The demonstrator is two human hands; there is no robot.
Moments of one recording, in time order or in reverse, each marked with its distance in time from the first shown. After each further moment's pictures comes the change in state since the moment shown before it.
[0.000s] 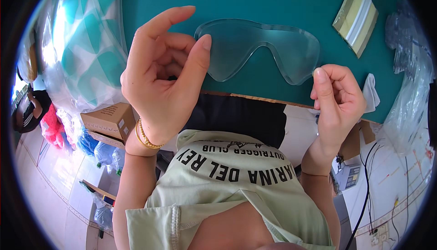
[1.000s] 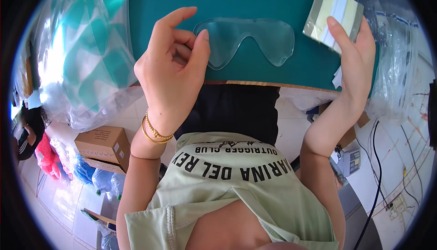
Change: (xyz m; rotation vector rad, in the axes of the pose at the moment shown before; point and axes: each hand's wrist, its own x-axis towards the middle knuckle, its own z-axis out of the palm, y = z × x) left_hand 0.002 -0.002 0.002 0.042 -0.016 0.002; right_hand 0.050 -0.031 -0.033 -0.155 0.134 -0.149
